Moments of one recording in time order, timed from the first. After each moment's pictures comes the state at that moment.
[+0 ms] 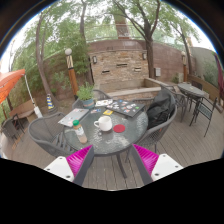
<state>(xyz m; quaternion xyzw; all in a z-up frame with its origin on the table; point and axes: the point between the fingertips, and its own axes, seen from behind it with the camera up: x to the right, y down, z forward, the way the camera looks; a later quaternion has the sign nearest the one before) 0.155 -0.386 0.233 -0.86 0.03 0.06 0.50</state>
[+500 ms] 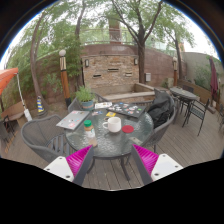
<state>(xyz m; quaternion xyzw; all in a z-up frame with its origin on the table) 0.014 -0.368 0.228 -0.85 0.07 -0.01 0.52</state>
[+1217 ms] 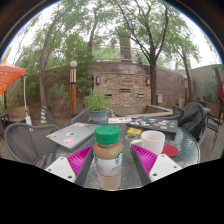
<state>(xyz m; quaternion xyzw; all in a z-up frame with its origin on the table) -0.079 -0.075 0.094 -0.77 0.02 0.01 0.64</state>
